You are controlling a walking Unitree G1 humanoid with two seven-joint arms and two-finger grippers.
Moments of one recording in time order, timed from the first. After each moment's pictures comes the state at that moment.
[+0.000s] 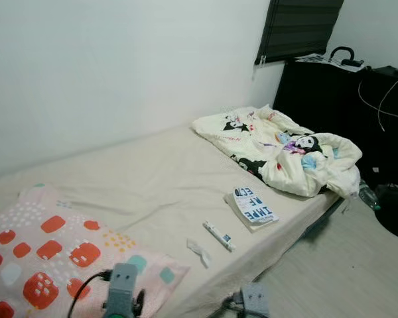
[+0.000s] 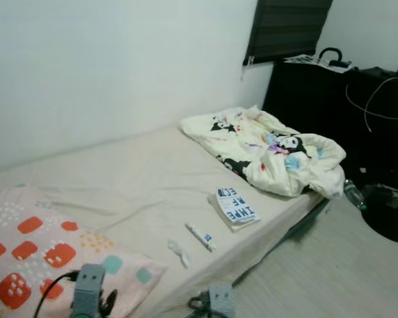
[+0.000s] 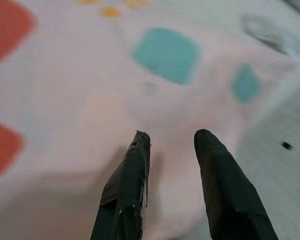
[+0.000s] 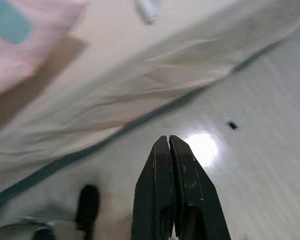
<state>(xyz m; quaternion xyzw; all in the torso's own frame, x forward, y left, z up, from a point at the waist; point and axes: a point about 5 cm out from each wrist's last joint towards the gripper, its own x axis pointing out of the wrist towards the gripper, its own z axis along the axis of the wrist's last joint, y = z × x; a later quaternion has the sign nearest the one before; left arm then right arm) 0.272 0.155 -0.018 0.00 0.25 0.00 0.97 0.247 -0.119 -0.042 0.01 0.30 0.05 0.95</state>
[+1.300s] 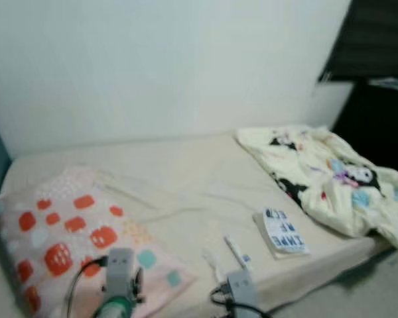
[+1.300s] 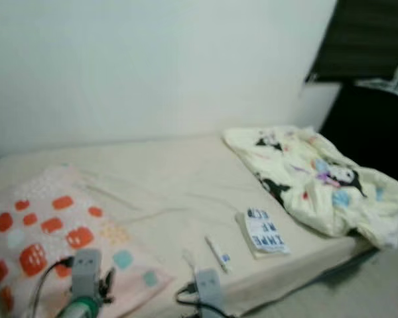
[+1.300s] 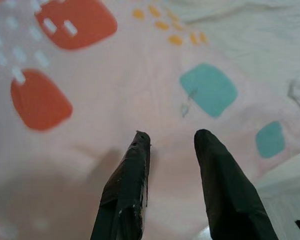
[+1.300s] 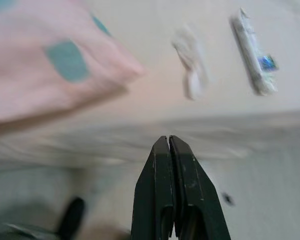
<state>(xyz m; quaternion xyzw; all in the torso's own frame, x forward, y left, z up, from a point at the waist) 0.284 0.165 0.001 -0.02 0.20 0.07 0.98 0.271 -0.101 -0.019 -0.03 0.25 0.13 0.96</state>
